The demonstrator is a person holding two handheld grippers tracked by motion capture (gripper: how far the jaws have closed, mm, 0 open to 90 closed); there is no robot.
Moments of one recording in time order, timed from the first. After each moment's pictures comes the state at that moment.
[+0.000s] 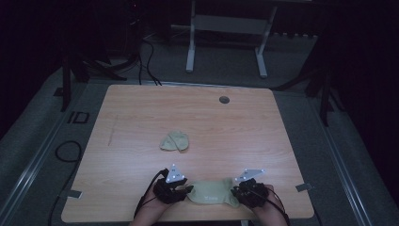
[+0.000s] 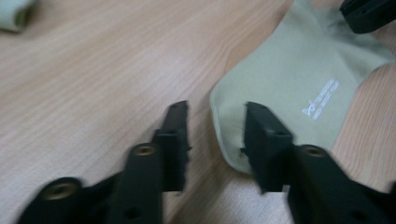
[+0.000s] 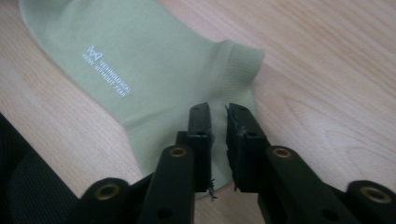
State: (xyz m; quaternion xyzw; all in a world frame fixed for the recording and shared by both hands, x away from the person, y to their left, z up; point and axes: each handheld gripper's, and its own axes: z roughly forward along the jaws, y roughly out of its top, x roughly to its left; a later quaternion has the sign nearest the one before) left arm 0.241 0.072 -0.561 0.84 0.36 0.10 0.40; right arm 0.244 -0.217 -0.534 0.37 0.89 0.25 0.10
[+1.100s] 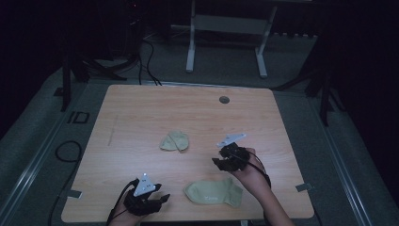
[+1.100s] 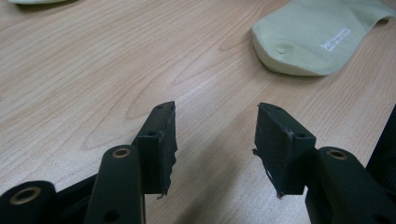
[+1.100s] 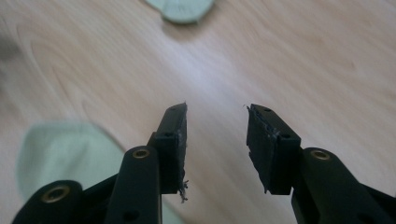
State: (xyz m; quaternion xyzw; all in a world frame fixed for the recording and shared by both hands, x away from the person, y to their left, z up) left arm 0.206 0.143 -0.565 0.83 0.38 0.12 0.40; right arm 0.327 -0.151 -0.481 0.32 0.89 0.28 0.14
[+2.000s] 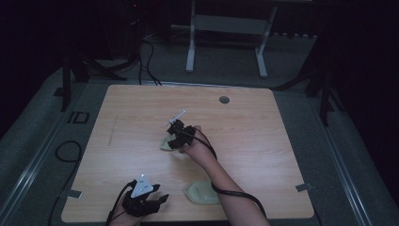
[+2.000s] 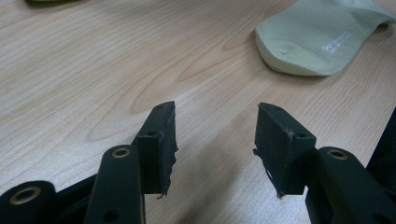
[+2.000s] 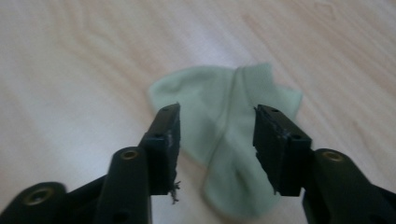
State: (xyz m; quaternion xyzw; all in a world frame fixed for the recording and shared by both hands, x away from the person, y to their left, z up) left arm 0.201 0.148 -0.567 0.82 0.38 0.12 0.41; right arm 0.418 0.002 -0.516 0.29 0.92 0.25 0.11
